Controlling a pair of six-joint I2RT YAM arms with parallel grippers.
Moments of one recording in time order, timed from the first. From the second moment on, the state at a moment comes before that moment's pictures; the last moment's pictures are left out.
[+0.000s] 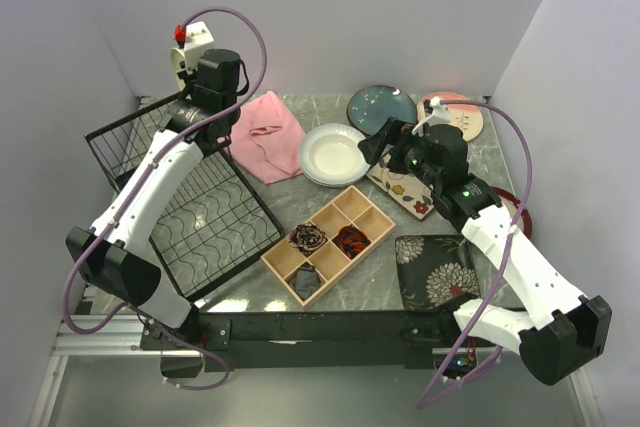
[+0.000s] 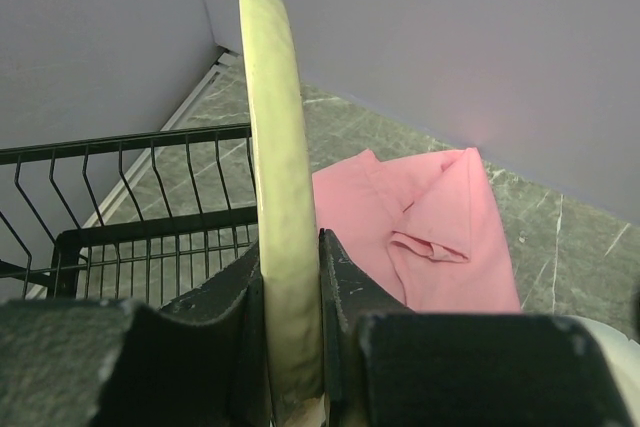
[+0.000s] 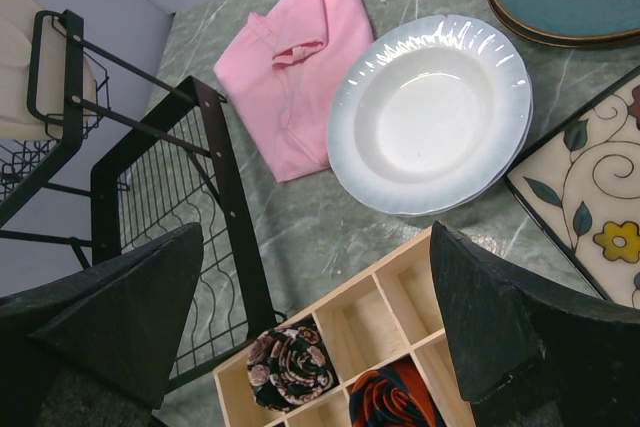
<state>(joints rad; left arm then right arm) -0.44 1.54 1.71 -0.54 -0.87 -0.35 0.43 1.08 1.01 -0.23 -0.02 0.60</state>
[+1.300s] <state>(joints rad) -0.72 1.29 1.47 -0.13 -0.95 0.33 0.44 1.09 1.02 -0.23 -0.04 0.60</state>
